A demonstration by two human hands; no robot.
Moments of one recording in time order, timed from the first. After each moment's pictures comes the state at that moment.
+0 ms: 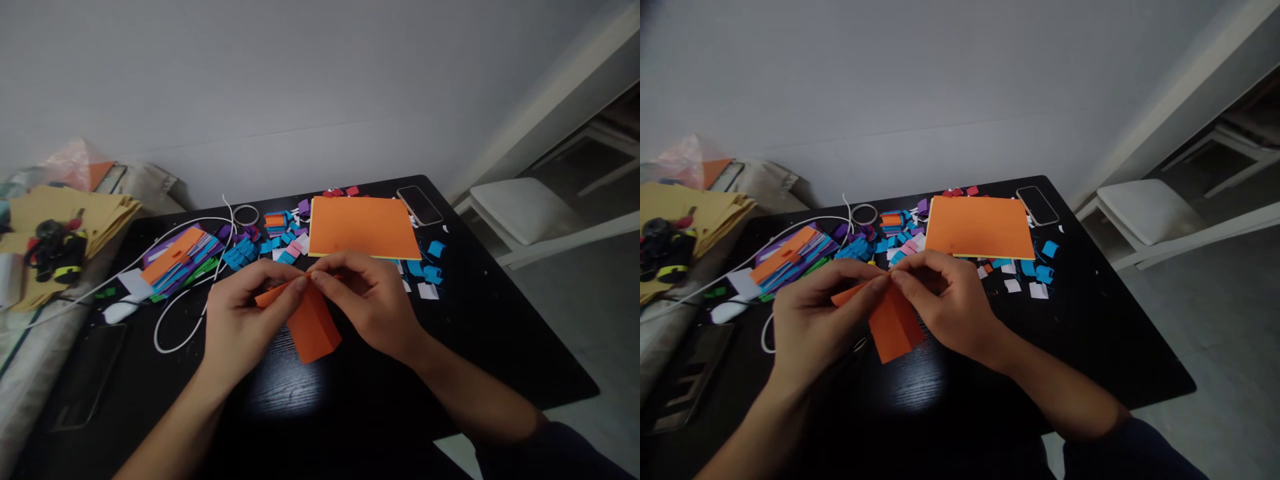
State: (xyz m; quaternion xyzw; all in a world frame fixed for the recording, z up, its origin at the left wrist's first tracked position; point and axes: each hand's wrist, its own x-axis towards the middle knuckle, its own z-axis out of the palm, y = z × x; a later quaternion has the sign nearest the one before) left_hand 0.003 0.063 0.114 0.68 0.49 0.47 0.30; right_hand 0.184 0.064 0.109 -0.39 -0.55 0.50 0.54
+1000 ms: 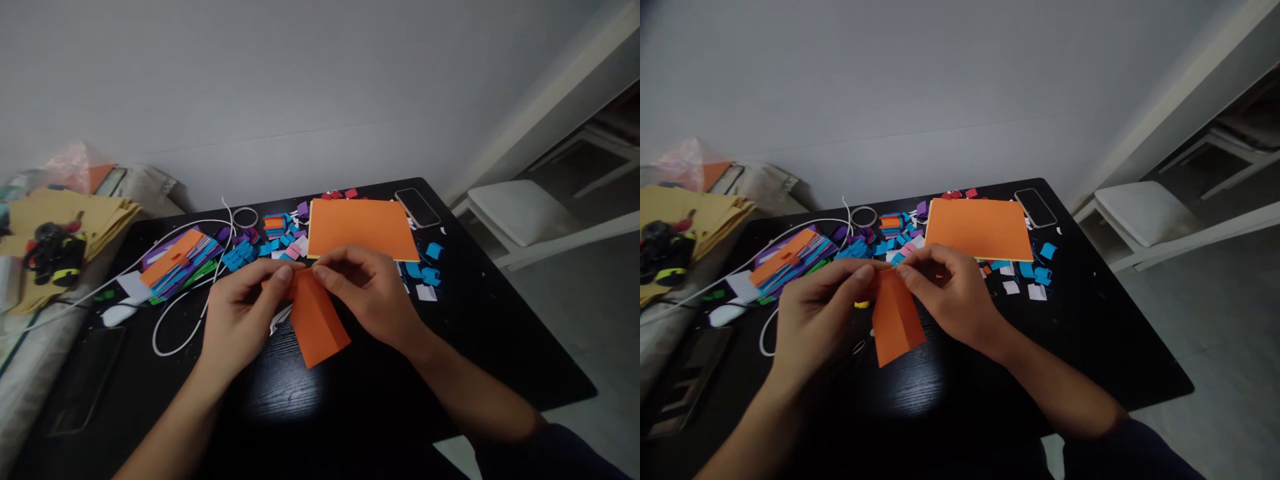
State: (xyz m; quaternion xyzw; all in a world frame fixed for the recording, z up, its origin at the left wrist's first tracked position) left_hand 0.001 0.067 0.114 0.64 0.50 0.45 0.37; right_hand 0.189 0.072 0.108 -0.42 -0.54 0.50 0.53
